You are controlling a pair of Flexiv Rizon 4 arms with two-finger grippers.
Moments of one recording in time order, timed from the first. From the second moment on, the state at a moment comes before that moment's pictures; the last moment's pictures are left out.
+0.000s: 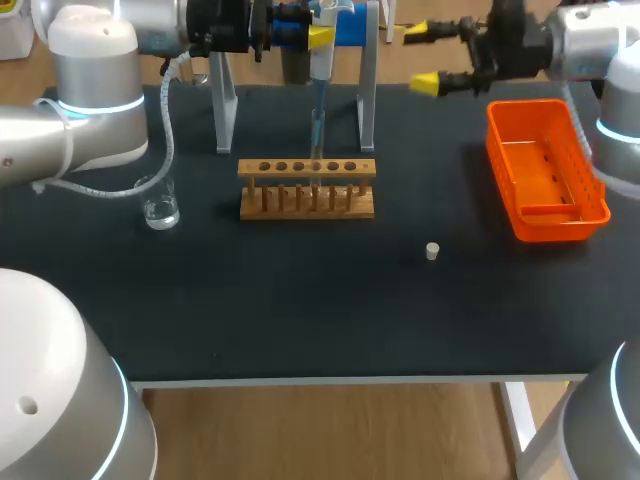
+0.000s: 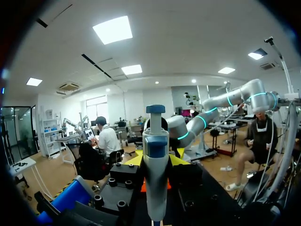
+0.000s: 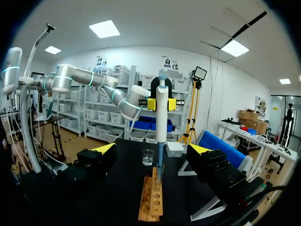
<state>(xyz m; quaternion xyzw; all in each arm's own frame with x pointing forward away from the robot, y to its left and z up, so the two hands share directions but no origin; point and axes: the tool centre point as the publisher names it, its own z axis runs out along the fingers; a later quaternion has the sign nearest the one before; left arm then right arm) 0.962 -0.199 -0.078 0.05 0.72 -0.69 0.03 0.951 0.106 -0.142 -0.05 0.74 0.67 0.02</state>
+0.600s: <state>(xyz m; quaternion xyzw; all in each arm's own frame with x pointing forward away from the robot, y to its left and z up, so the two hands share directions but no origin) 0.962 -0.199 -0.078 0.05 0.72 -0.69 0.03 0.962 0.162 -0.217 -0.05 0.75 0.66 -0.03</state>
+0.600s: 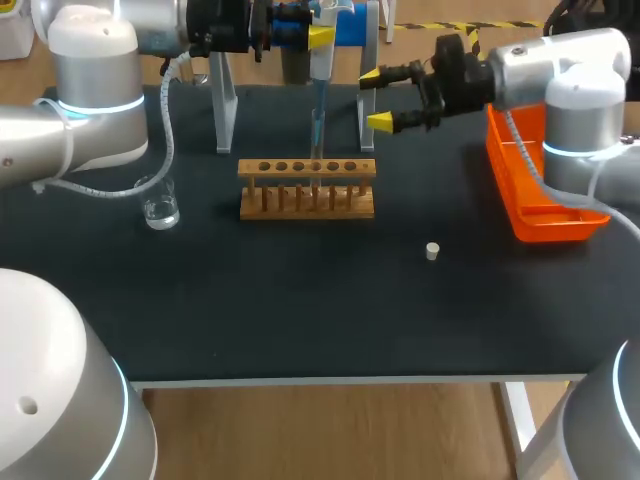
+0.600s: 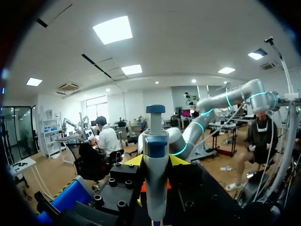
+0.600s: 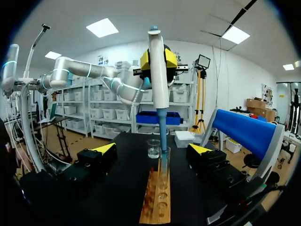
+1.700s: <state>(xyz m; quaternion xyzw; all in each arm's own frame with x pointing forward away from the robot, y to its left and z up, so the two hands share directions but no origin) 0.962 -0.199 -0.078 0.05 0.72 -0.69 0.03 0.979 0.216 -0.270 -0.06 0.80 0.60 -0.01</state>
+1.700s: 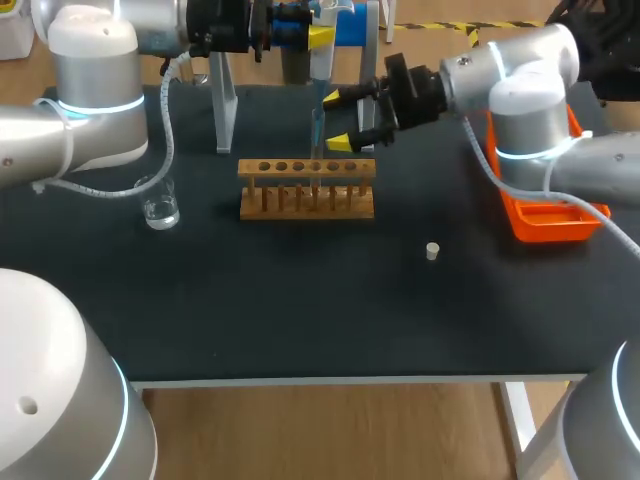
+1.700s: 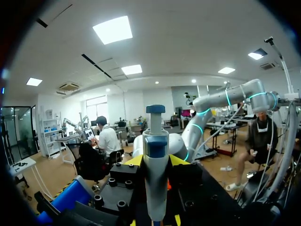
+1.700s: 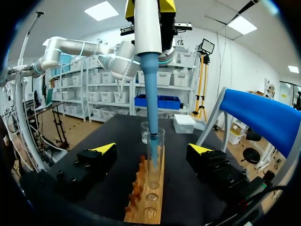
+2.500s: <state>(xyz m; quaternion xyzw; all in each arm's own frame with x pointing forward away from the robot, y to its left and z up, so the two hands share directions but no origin) 0.962 -0.199 -0.078 0.05 0.72 -0.69 0.03 0.976 0.240 -0.295 -0.05 0.85 0.53 0.04</state>
